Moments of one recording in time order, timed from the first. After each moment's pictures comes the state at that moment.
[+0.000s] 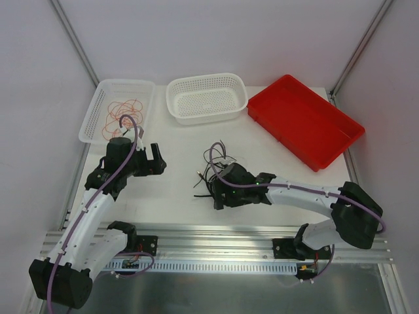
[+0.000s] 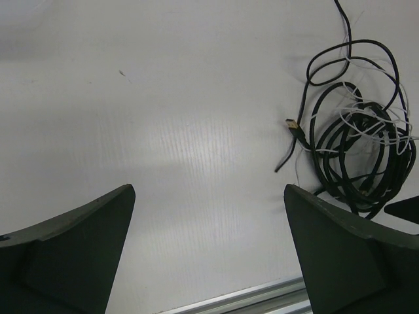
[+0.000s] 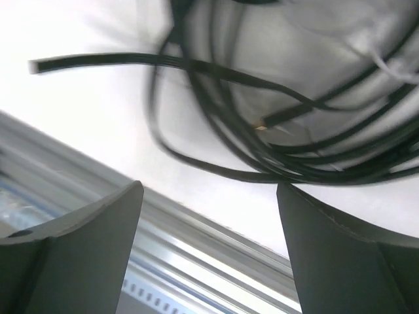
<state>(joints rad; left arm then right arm) -0.20 0.83 0.74 -0.58 0.12 -0.30 1.00 1.39 0.76 -0.43 0.03 0.73</state>
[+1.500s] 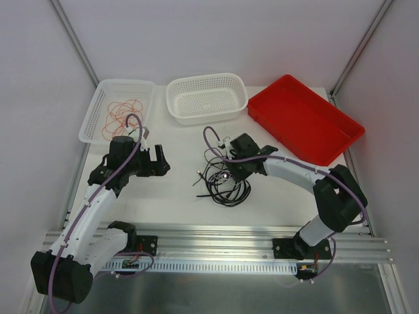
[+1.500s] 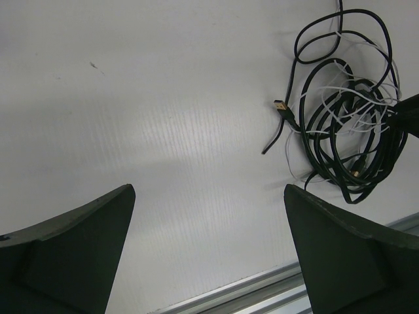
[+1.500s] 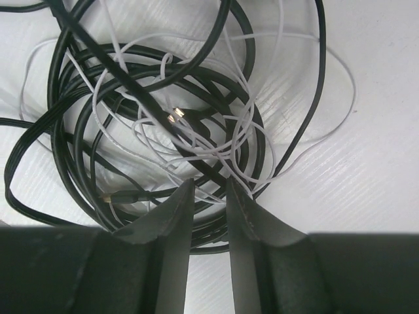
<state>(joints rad) -0.20 0.88 0.74 -0.57 0.20 -0.27 0.72 1.59 1.01 -0.48 -0.04 0.00</state>
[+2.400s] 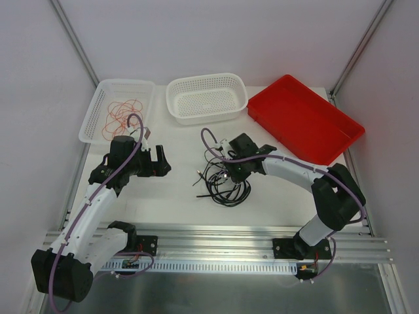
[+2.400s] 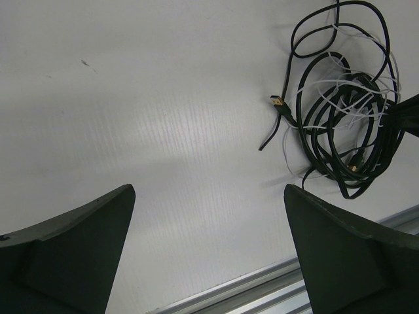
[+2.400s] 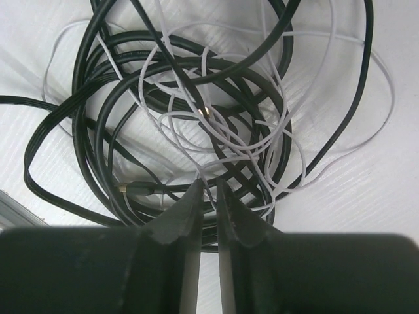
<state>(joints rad) -0.20 0.90 0.74 -0.57 0.23 -0.26 0.72 1.60 1.02 -0.51 -0.12 -0.05</state>
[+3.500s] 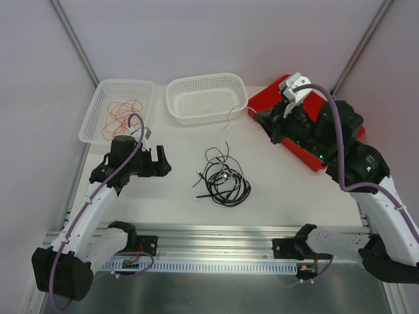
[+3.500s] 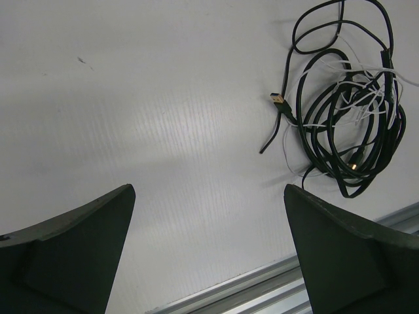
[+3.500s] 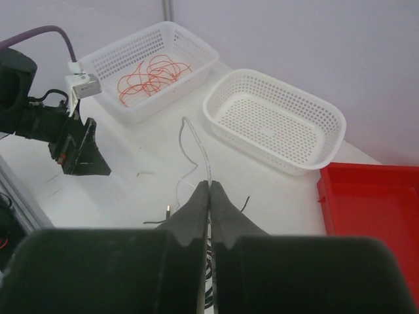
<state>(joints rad) -0.20 0.91 0.74 -0.57 0.24 -0.26 0.79 1.08 1.65 -0.70 0.01 -0.05</state>
